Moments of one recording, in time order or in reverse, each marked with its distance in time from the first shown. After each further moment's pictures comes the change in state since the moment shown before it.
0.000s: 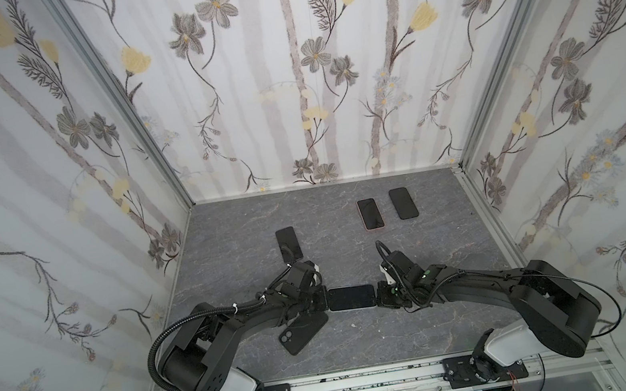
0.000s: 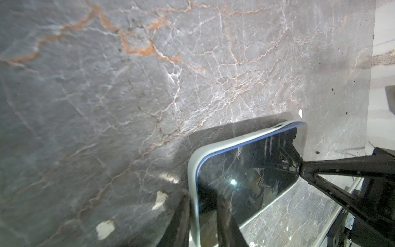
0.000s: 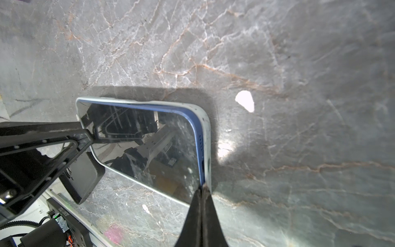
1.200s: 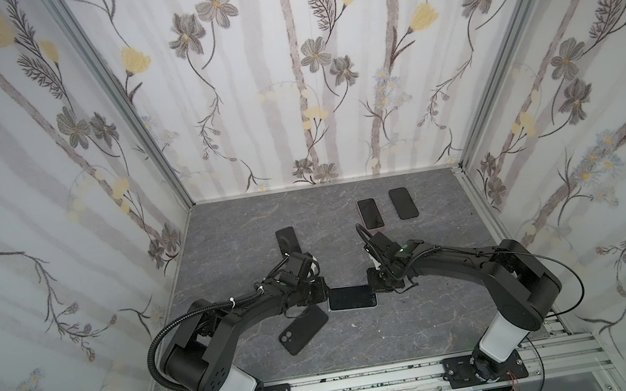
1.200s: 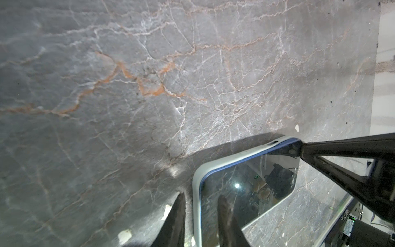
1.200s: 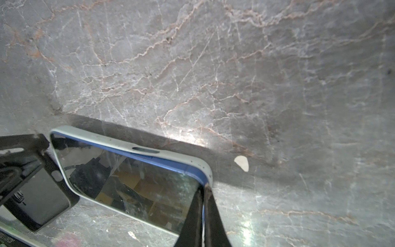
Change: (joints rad) left arm 0.055 0.031 0.103 -0.113 0.010 0.050; right arm -0.037 0.212 0.329 -0.289 0.083 -0.208
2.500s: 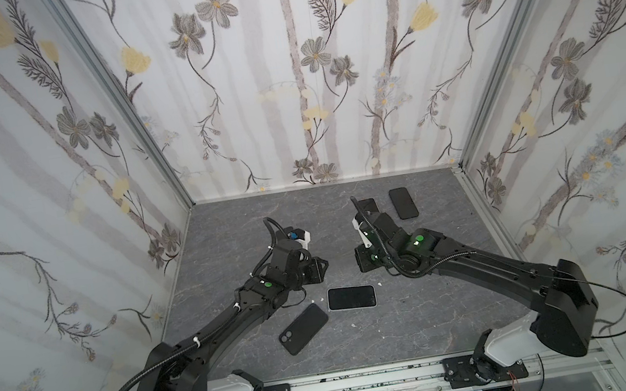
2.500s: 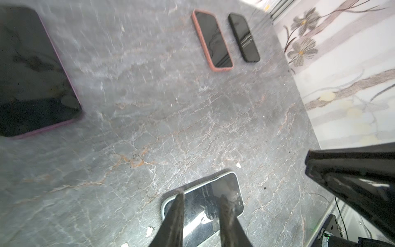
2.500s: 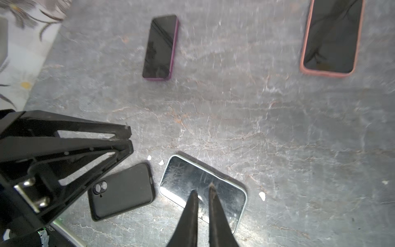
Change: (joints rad) left arm 0.001 -0.329 0.066 -0.004 -0.135 0.098; right arm 0.130 -0.277 0.192 0.002 0.233 -0.186
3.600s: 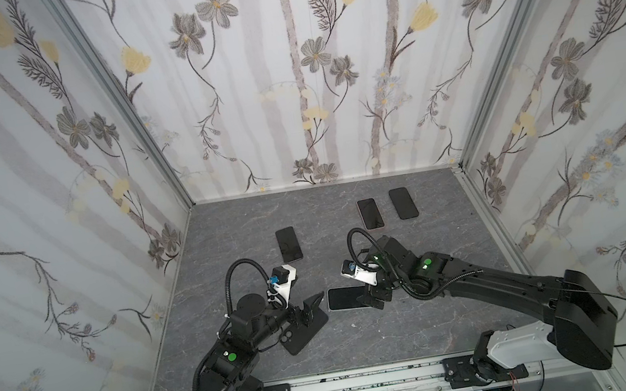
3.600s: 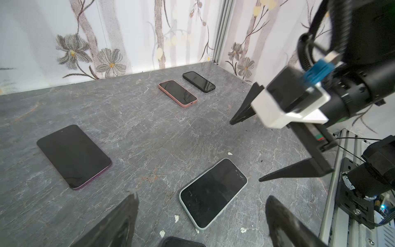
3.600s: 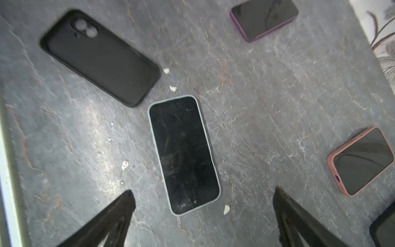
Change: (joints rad) left arm 0.000 -0.669 -0.426 0.106 0.071 0.391; right arm 0.035 -0.011 -0.248 0.110 -0.155 -0.934
